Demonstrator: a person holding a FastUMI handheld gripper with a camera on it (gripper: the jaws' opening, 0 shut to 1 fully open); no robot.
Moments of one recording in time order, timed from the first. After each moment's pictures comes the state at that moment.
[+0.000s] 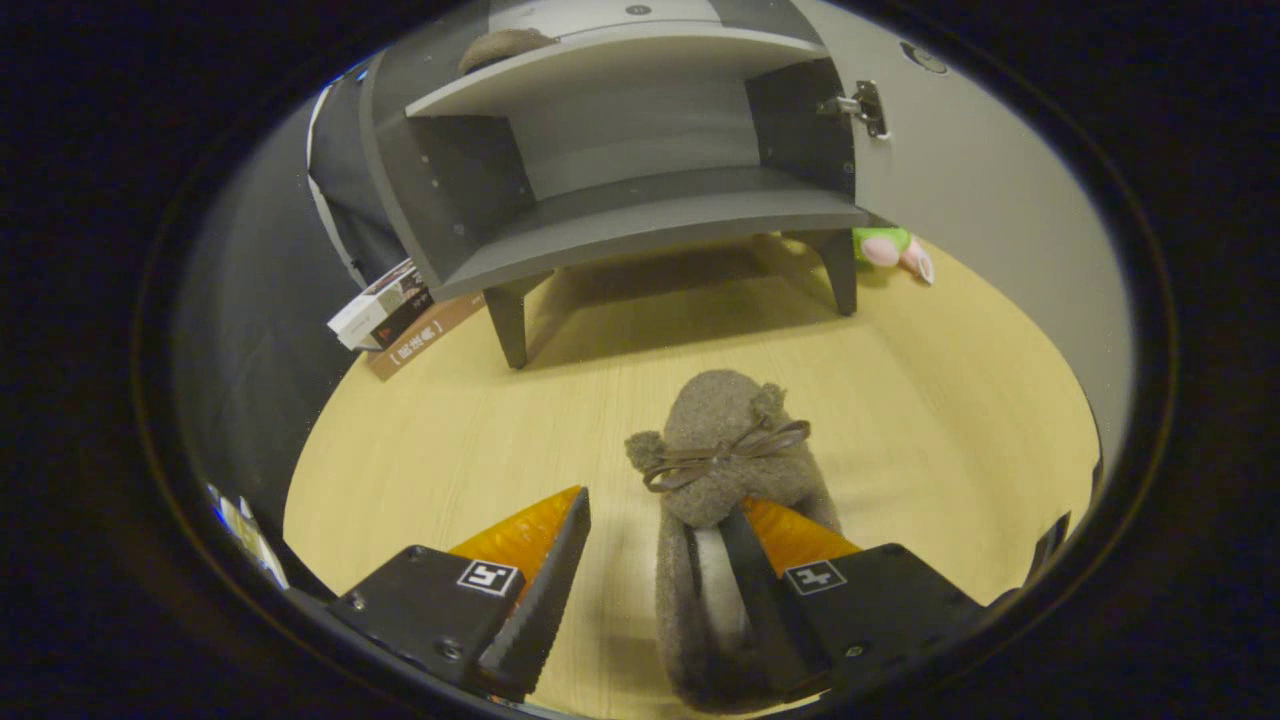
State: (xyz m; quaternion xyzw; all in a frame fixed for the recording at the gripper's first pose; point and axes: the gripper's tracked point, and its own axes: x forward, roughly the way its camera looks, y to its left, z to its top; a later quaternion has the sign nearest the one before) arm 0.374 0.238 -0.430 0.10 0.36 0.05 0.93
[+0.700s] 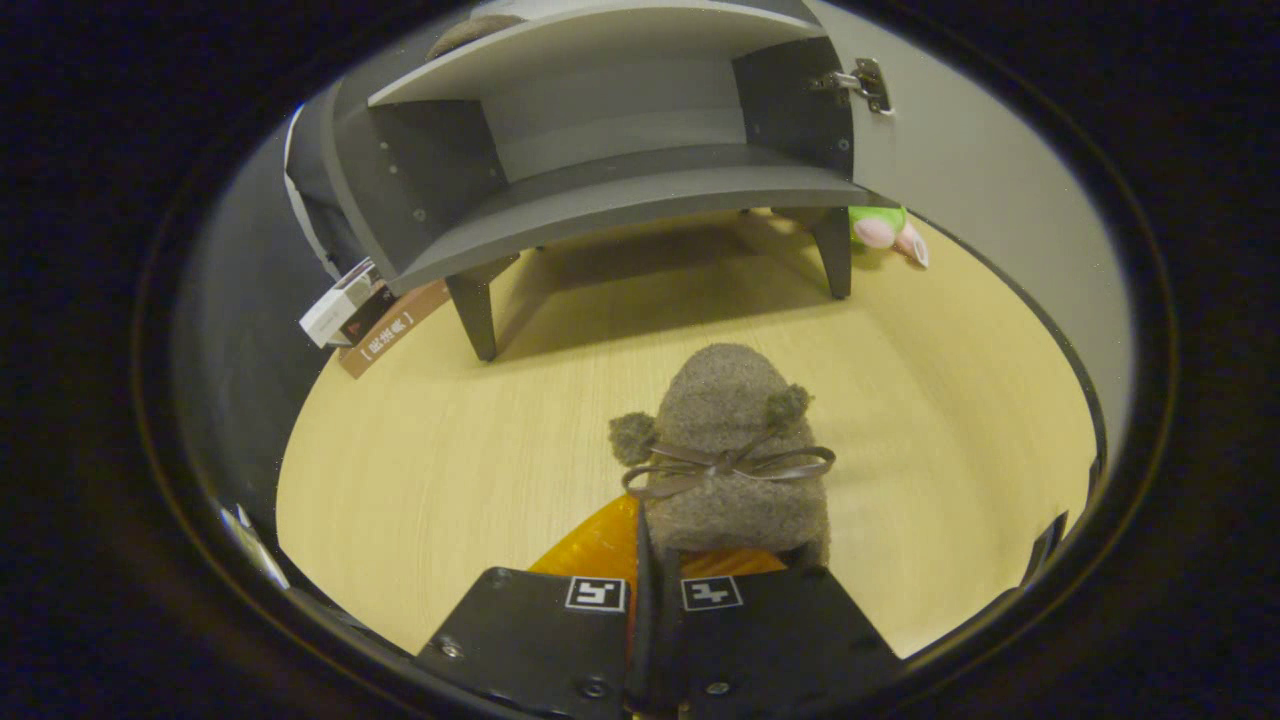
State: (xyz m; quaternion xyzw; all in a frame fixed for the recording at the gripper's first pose) arm 0.386 0.226 -0.423 0.09 0.36 0.03 0.93
